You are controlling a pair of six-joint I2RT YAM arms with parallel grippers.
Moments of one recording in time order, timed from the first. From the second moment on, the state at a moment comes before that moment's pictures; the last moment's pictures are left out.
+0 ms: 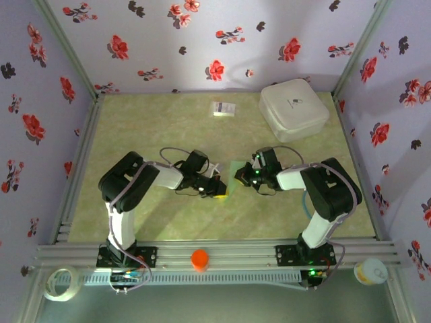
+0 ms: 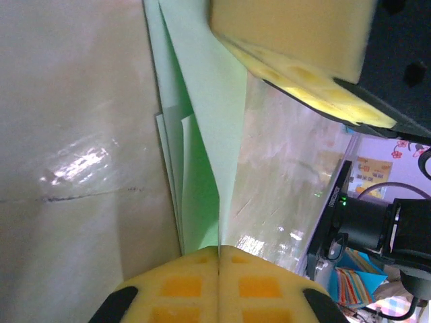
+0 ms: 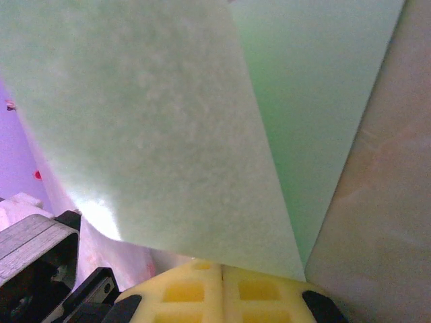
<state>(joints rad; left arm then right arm) -0.73 1.94 0.86 0.16 0.81 -0.73 0.44 1.72 0.62 0.23 -0.53 1.00</state>
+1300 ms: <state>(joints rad) -0.77 1.88 0.89 -0.07 0.72 -0.58 0.45 1.72 0.65 0.19 -0.52 0.98</state>
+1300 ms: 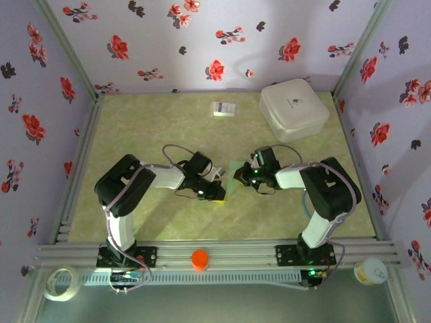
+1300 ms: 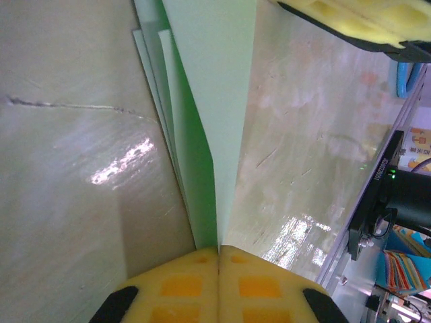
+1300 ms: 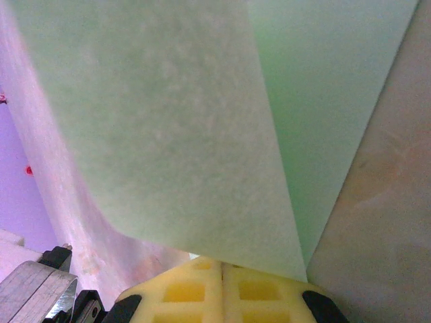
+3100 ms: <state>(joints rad) -0.76 1.95 0.96 0.06 0.64 -0.65 0.46 1.63 0.66 0.06 -0.46 0.95</state>
